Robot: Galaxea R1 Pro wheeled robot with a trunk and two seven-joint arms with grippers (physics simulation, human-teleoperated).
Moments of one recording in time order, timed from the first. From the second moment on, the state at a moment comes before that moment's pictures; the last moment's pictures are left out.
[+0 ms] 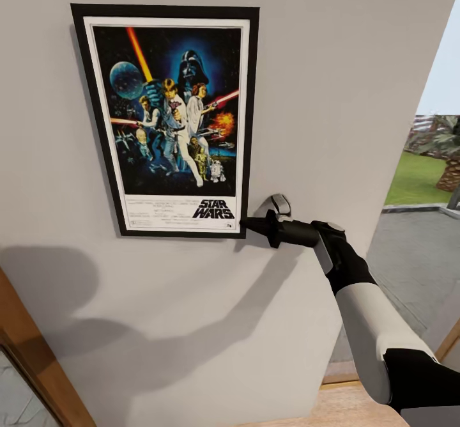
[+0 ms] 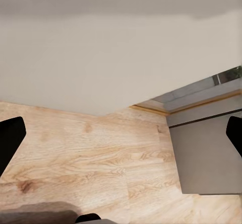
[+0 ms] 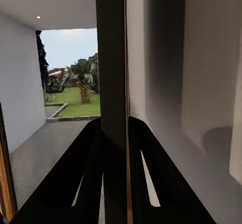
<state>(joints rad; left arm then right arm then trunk) -0.19 0.29 -1.36 -0.03 2.05 -0.28 -1.19 -0.99 0.02 -0.06 -0.84 -0.20 0.24 1.56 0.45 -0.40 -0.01</state>
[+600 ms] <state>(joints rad) -0.19 0.29 -1.36 -0.03 2.05 -0.28 -1.19 -0.99 0.02 -0.06 -0.84 -0.20 0.24 1.56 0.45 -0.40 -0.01</state>
